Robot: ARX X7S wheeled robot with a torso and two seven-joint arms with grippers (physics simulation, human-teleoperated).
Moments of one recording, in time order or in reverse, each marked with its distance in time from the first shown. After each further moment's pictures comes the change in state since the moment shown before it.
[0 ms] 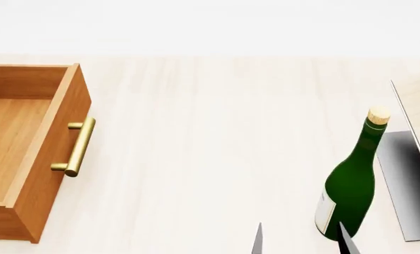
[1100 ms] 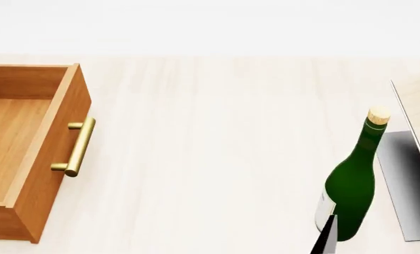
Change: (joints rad) left arm 1.866 0.238 0.544 0.817 -0.182 1.842 0.048; right arm -0.126 0.000 0.133 -0.142 -0.017 -0.278 0.070
